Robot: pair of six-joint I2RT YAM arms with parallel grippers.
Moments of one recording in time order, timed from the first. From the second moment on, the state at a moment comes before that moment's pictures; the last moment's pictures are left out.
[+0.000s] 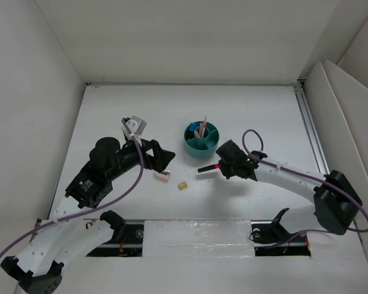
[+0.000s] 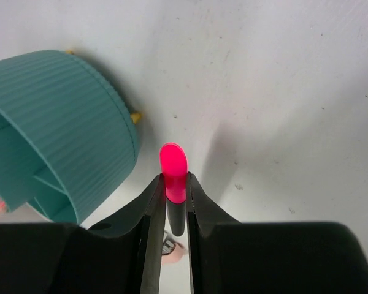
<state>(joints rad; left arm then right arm) -0.61 0.68 0.89 -0.44 0.17 -0.34 0.76 1.38 0.82 -0.59 0.39 1.99</state>
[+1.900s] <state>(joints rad) -0.61 0.77 0.89 -0.42 0.36 -0.32 0.77 0.96 0.67 -0.26 0.52 1.34</state>
